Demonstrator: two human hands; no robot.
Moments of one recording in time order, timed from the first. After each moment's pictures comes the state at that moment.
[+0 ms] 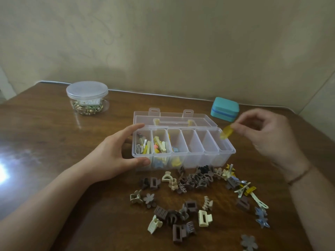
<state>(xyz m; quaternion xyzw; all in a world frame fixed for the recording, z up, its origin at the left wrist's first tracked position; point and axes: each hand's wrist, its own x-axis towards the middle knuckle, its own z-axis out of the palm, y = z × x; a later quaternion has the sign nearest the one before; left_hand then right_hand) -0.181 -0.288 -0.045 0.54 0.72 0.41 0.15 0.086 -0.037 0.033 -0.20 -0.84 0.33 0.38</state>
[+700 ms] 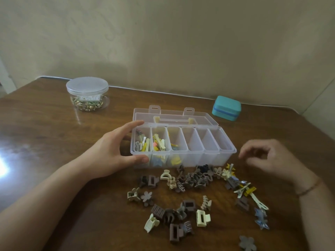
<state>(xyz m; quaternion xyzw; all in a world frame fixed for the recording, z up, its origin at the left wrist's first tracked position) -0.180 -0.289 -0.046 0.54 0.72 0.41 0.15 0.129 -0.012 0.007 -0.23 -0.93 0.26 0.11</state>
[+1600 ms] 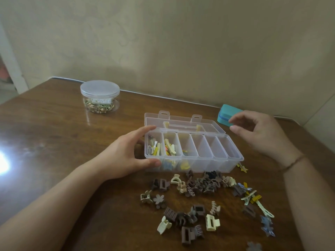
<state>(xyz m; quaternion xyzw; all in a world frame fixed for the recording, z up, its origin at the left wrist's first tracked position) -0.179 -0.290 -0.040 0.54 0.72 0.40 0.17 0.055 -0.027 0.047 -0.20 -0.92 0.18 0.28</state>
